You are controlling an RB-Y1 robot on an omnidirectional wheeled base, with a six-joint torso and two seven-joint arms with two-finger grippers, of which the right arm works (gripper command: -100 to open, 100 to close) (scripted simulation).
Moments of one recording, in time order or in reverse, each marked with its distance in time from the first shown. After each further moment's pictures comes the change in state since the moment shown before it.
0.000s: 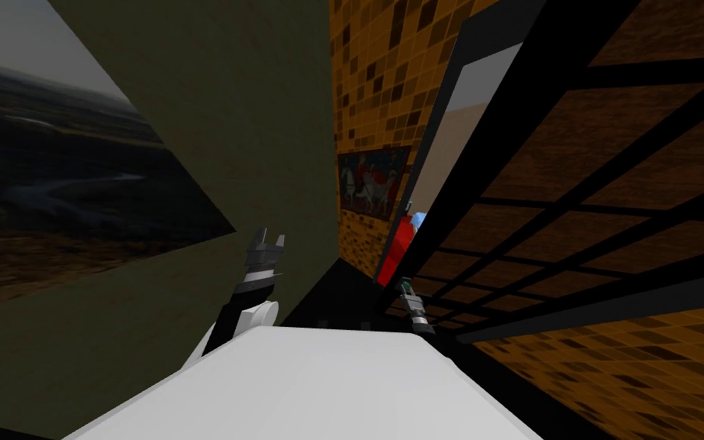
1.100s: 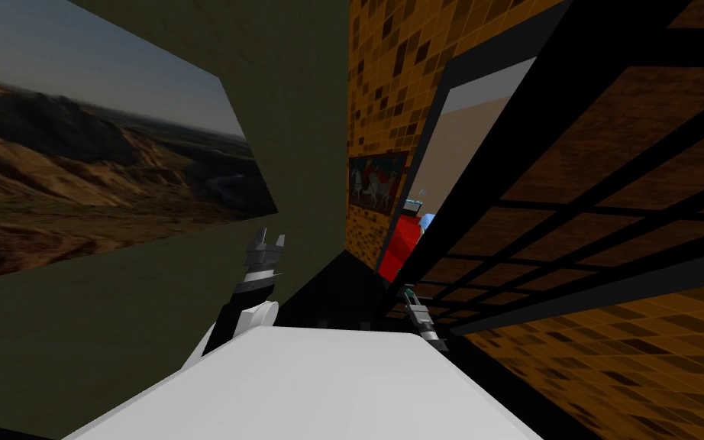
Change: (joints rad) arm 0.058 -0.072 0.067 0.038 0.050 -0.130 -0.091
